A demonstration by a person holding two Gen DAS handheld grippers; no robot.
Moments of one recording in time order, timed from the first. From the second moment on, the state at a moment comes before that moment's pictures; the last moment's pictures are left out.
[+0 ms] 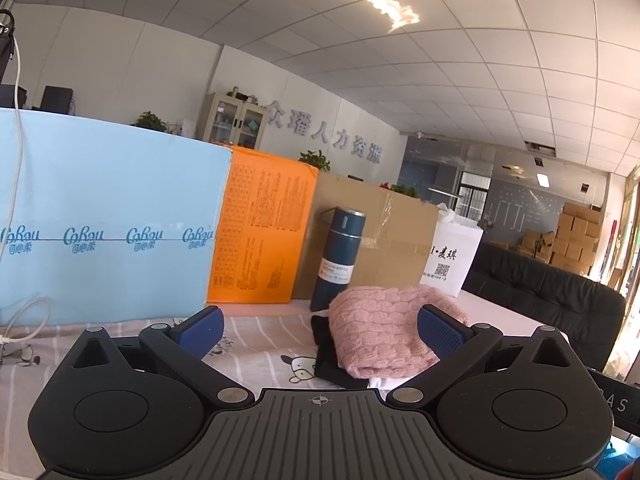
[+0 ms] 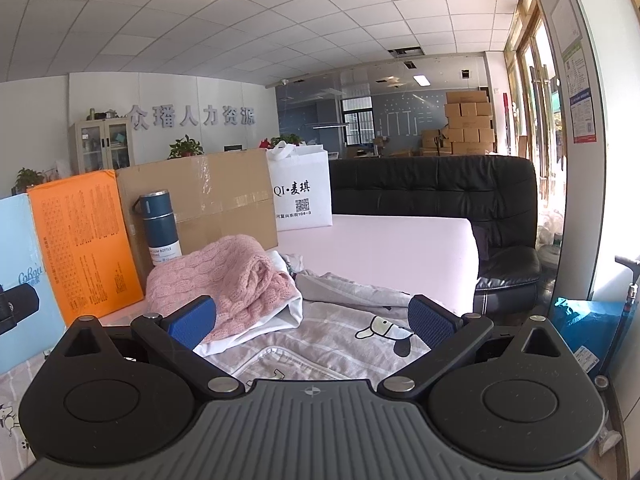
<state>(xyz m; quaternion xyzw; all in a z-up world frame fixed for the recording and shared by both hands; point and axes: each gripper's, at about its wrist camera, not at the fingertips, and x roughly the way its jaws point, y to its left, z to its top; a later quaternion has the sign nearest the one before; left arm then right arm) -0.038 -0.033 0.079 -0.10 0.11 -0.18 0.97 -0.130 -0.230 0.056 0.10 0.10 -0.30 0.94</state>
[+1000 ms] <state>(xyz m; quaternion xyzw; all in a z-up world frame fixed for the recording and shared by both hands) -0.035 -0.032 0.078 -0.10 0.12 -0.18 0.97 -0.118 -0.229 0.049 0.10 0.11 -0.30 0.94</state>
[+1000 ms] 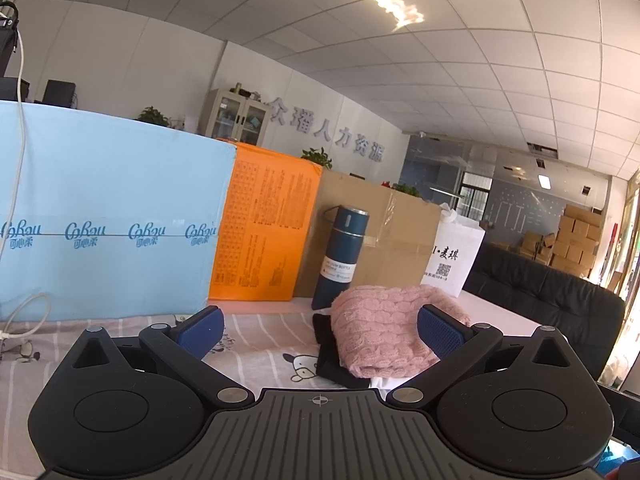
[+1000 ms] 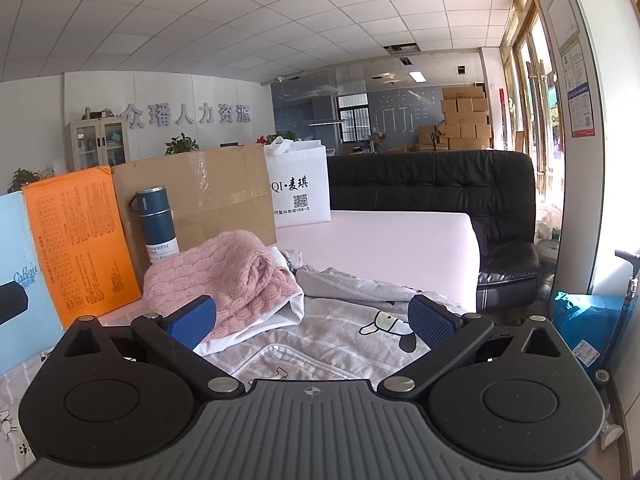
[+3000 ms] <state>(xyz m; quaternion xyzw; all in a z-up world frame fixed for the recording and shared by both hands) -0.044 -0.042 0.080 -0.06 0.10 -0.15 0.98 -0.121 -0.229 0.049 0.08 0.12 -0.31 0.94</state>
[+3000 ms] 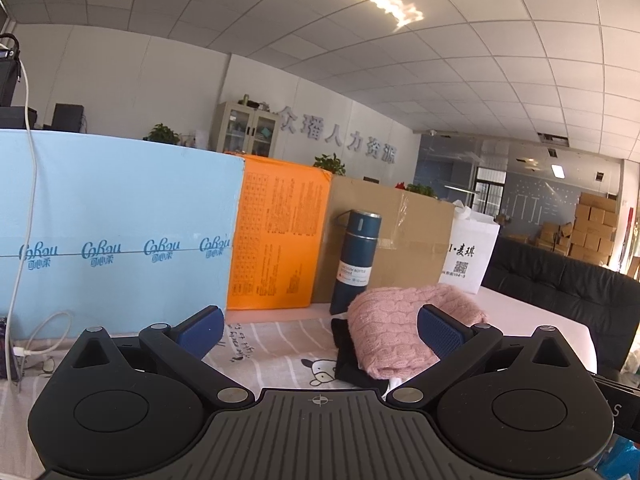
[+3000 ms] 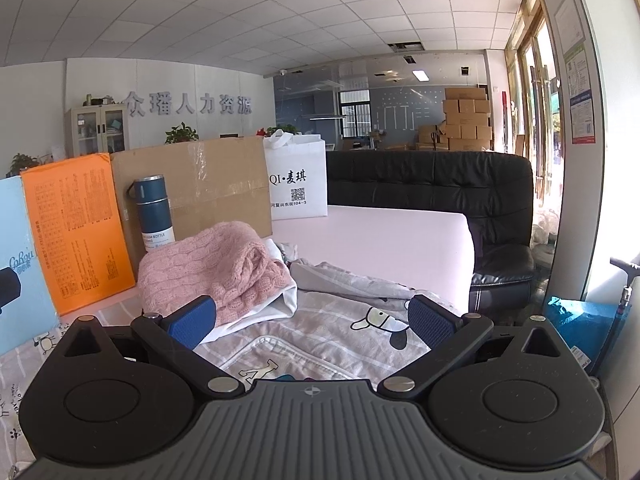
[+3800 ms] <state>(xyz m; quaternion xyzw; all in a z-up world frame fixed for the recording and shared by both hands) -0.045 -0.049 0.076 -0.03 0.10 -0.17 0.98 -0.117 -0.227 0.046 0.07 0.12 -0.31 0.94</state>
